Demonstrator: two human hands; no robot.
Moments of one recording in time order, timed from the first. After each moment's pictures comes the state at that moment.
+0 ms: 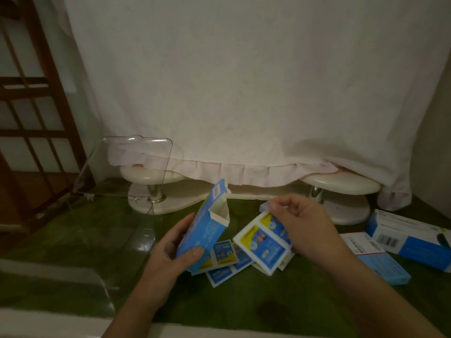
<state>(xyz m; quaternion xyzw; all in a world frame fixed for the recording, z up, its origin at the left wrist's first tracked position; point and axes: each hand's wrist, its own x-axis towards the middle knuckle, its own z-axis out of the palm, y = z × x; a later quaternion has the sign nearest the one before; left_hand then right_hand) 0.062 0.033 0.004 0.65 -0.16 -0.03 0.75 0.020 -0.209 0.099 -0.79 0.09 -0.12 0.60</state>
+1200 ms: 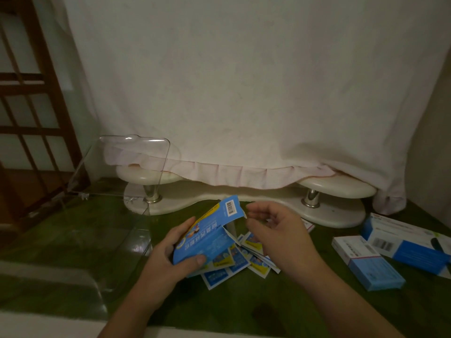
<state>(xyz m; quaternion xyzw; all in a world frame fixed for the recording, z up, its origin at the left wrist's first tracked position) 0.068 0.035 -0.006 0.69 -0.17 -0.05 0.70 0.021 -0.185 0.082 -0.80 0.05 -0.13 0.59</state>
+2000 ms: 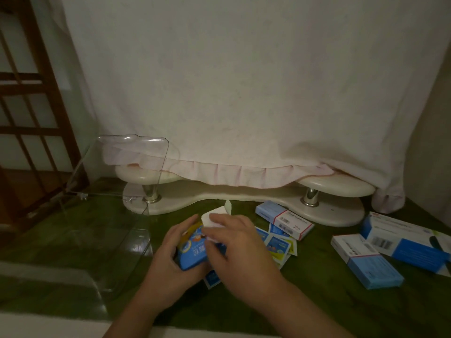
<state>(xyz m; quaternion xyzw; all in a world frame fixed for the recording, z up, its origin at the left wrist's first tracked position) 0.065 0.026 -0.009 0.73 -0.24 0.05 0.64 0.012 -0.134 0.069 -0.94 -0.14 -0.17 0.27</state>
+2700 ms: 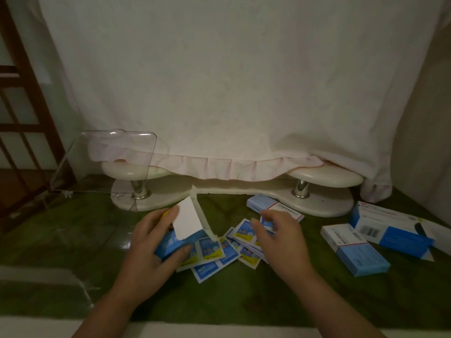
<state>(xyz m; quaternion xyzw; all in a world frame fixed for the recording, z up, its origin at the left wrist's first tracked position) 0.079 0.049 -0.013 0.86 -0.25 0.19 0.41 0.034 -0.218 0.020 -0.90 0.10 -0.24 0.36</state>
